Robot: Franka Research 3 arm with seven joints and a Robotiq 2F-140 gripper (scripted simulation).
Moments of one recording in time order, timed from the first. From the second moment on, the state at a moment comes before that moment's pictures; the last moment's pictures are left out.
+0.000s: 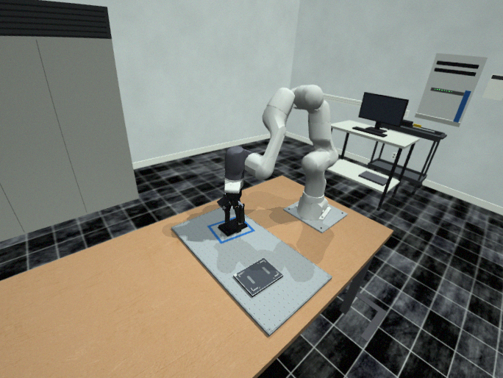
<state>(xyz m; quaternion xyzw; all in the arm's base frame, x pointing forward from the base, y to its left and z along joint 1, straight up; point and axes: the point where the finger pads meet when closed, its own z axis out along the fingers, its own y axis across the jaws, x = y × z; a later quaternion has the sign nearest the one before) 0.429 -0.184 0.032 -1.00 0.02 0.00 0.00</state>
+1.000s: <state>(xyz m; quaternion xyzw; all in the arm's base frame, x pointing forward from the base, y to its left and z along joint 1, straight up) 0.429 -0.184 0.033 -1.00 0.02 0.00 0.00</state>
